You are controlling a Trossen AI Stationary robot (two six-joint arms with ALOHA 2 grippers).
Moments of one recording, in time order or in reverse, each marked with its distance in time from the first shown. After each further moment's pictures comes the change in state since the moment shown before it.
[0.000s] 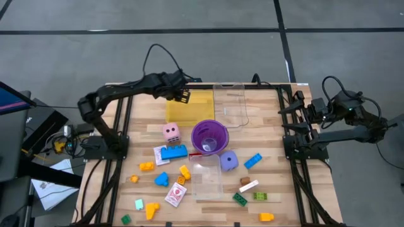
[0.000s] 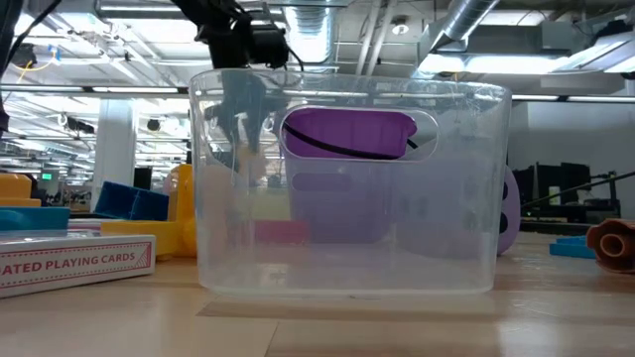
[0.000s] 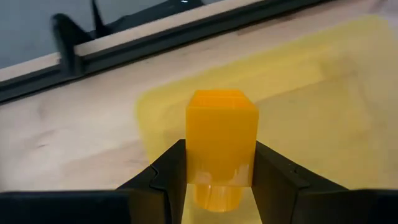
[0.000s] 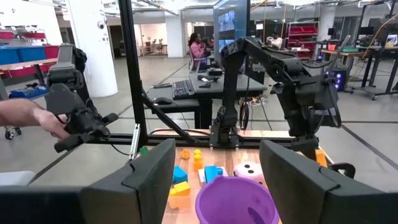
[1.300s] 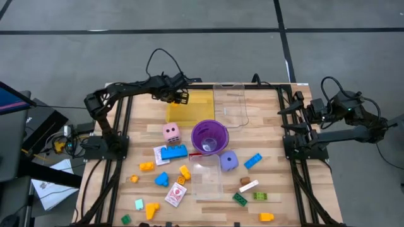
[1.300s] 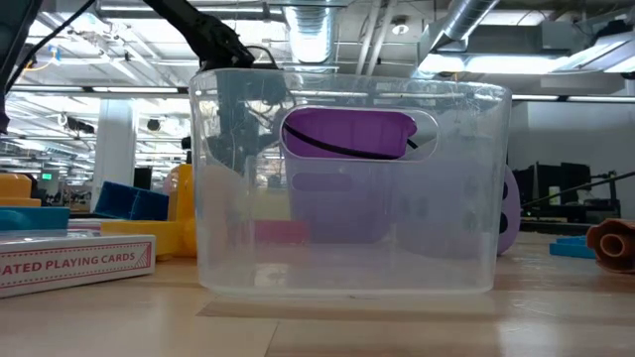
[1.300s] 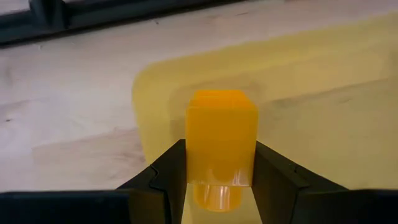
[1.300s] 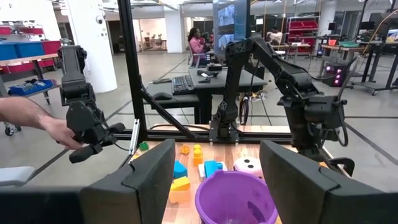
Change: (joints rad) left arm 0.069 0.093 -0.097 0.099 0.071 -0.066; right arm 0.000 0.000 0.000 -0.021 0.000 -0.001
